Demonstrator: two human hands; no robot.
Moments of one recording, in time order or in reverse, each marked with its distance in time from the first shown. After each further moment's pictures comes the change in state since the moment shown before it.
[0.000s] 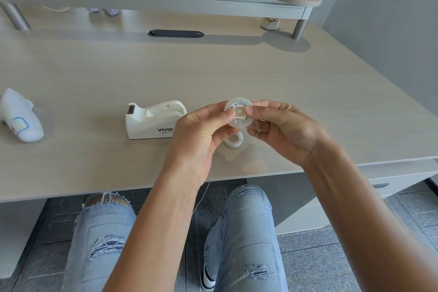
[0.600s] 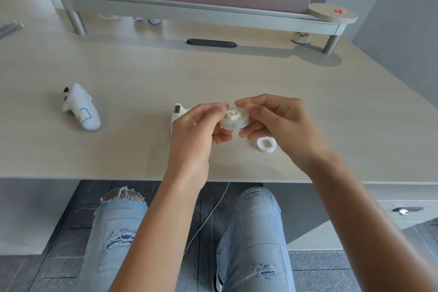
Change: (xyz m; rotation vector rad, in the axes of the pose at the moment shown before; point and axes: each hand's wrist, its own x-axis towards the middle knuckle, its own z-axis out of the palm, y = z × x) left_hand -0.025 0.033 -0.044 0.116 0.255 0.187; right_hand -0.001 0.002 0.068 -0.453 0.006 -0.333
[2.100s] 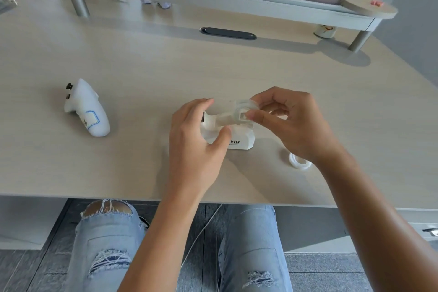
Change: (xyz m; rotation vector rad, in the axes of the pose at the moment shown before) left_hand 0.050 -0.018 -0.060 0.777 0.133 0.504; right_hand 0.071 0.027 0.029 -0.356 -0.026 -0.196
